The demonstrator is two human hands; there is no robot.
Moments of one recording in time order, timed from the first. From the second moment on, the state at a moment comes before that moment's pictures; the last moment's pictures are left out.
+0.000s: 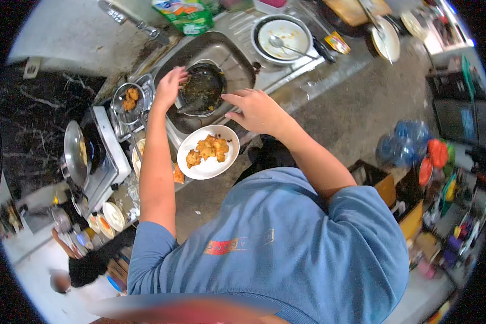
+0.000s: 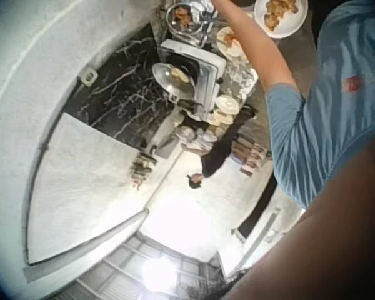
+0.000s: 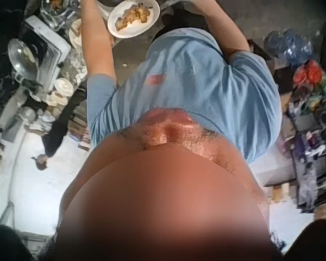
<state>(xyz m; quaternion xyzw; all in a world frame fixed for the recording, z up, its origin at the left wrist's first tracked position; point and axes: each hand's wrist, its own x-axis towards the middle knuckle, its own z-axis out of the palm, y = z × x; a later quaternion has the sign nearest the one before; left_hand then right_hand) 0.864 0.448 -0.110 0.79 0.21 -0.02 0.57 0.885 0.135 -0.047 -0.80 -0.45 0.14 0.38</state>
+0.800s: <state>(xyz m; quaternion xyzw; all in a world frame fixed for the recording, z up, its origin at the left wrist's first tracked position) 0.842 0.103 -0.035 0.76 -0.28 -0.42 0.40 0.812 -0.159 -0.134 -0.81 0.16 0.31 0.48</state>
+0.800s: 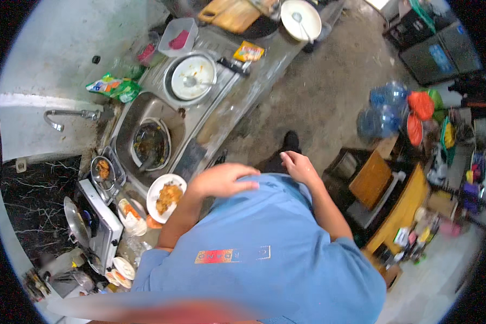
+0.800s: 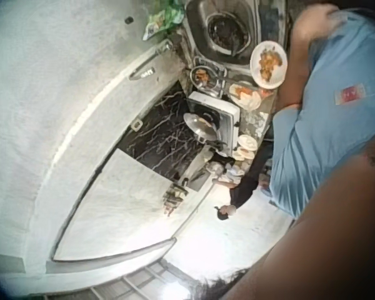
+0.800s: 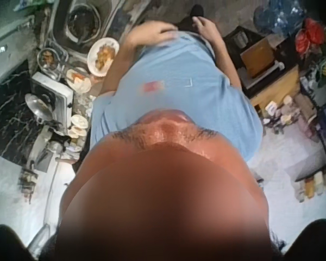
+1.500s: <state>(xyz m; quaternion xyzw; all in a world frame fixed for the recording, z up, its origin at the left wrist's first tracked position) 0.993 0.029 -0.069 0.79 -0.08 -0.31 0.52 1.476 0.027 0.072 -0.92 -0.33 0.04 0.23</state>
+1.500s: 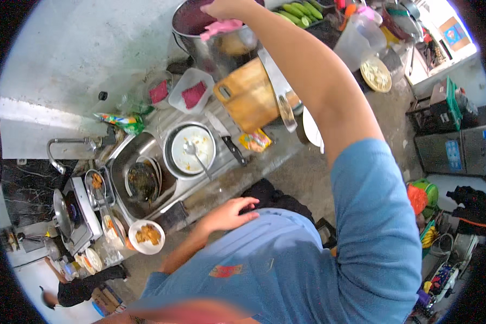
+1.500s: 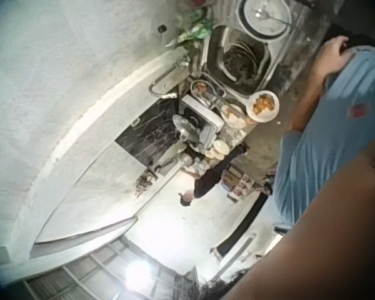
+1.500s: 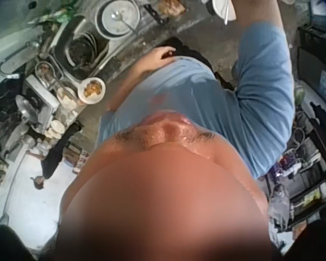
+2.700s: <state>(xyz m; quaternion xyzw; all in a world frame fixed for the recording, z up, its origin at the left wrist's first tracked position) 1.075 -0.052 -0.069 0.71 0.27 -0.23 0.61 1.528 -0.020 0.128 -0.82 -0.52 0.23 0.07</state>
